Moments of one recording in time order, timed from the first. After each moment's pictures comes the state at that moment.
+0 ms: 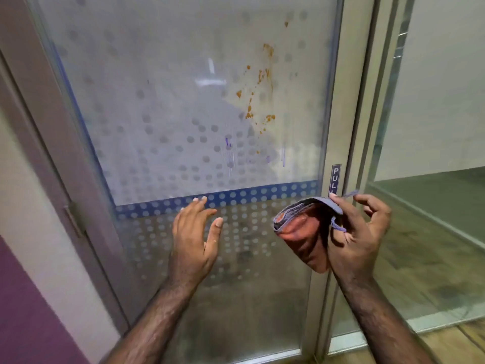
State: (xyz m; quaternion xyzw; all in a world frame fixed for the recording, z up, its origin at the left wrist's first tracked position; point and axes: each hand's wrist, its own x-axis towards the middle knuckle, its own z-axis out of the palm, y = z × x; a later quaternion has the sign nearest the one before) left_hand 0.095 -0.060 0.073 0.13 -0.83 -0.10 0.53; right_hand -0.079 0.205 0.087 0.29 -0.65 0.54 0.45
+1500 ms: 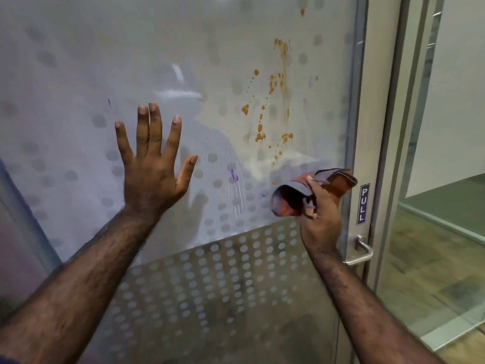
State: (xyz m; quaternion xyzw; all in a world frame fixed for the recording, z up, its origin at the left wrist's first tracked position) left_hand -0.041 -0.282 0.256 0.13 -0.79 0.27 0.53; right_hand -0.221 -0.010 0.095 0.24 -0.65 0.58 0.43
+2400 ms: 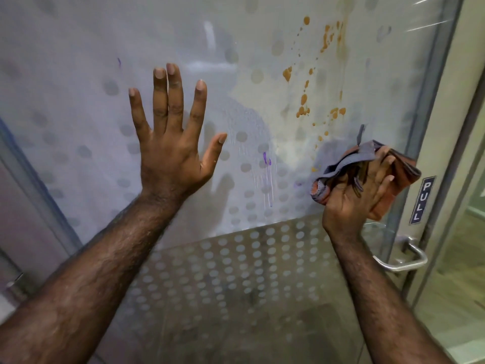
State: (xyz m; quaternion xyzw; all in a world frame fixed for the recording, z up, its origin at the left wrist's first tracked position) left_hand -0.047 -0.279 0.255 0.16 -0.78 0.30 0.53; right_hand -0.272 -0.066 0.088 0.16 -0.67 0.54 0.48
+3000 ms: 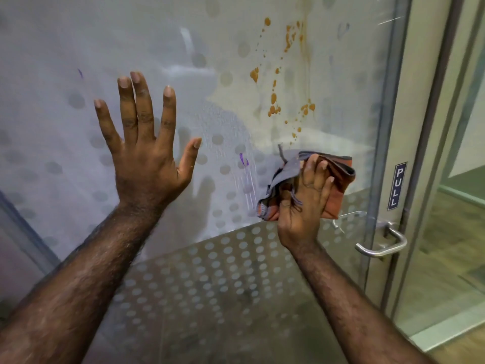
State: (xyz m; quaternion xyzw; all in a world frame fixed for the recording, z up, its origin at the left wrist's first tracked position) left_hand -0.047 -0.277 0.254 0.16 -0.78 0.30 0.53; right_hand -0.216 -0.094 0.076 0.29 -0.68 0.50 0.45
